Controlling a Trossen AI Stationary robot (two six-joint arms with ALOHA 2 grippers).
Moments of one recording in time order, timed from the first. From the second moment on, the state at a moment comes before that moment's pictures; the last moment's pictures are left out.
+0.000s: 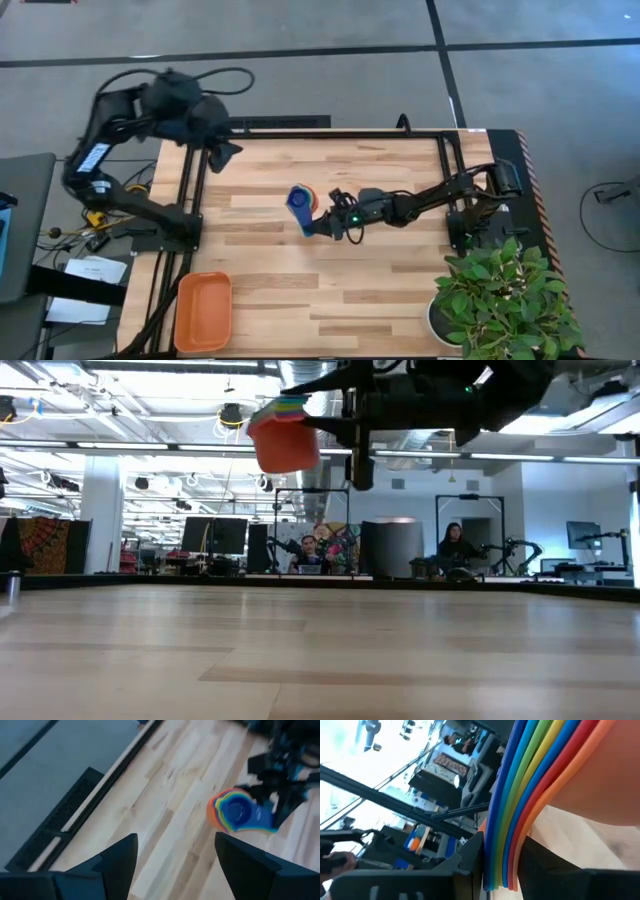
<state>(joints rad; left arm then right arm) 0.39 1.32 2.02 -1.43 -0.07 -0.14 0.05 1.72 0.86 0.82 -0.15 1.04</state>
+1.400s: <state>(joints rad) -0.47 1.08 1.64 -1.57 -0.62 -1.02 0.16 2.60 2.01 0.83 -0.53 1.29</state>
